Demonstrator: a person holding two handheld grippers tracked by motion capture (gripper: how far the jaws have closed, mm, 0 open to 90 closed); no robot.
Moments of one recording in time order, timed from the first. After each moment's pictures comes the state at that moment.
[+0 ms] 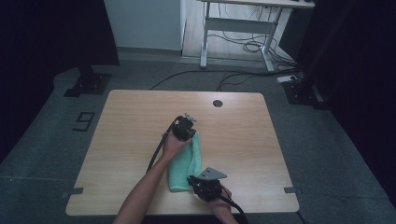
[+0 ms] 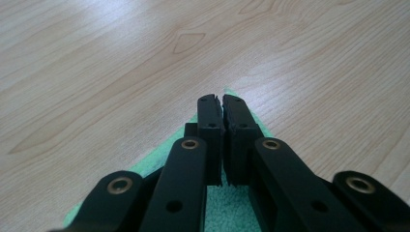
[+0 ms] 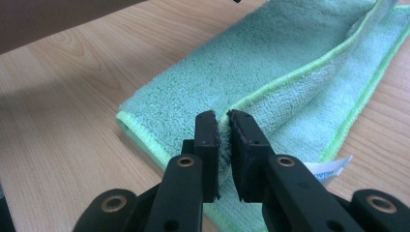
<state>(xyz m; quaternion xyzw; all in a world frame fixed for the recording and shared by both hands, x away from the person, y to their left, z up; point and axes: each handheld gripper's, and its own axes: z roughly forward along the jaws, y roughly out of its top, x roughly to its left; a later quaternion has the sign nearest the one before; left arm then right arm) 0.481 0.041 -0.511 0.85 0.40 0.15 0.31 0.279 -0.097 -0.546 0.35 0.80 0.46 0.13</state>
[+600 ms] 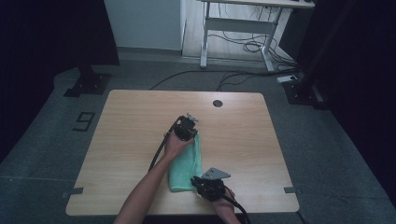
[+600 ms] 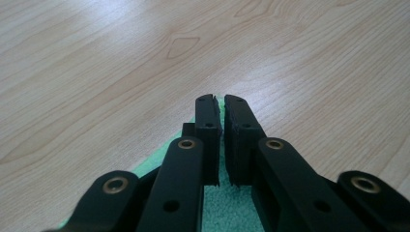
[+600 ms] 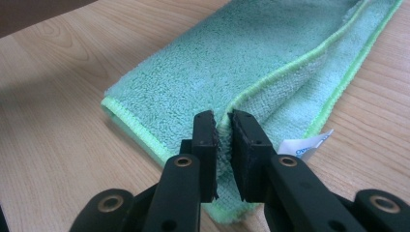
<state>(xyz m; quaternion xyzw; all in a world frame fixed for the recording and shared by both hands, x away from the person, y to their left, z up) 0.483 0.033 -0.513 0.85 0.39 0.15 0.31 0.281 -0.109 -0.551 0.37 0.80 0.46 0.12</state>
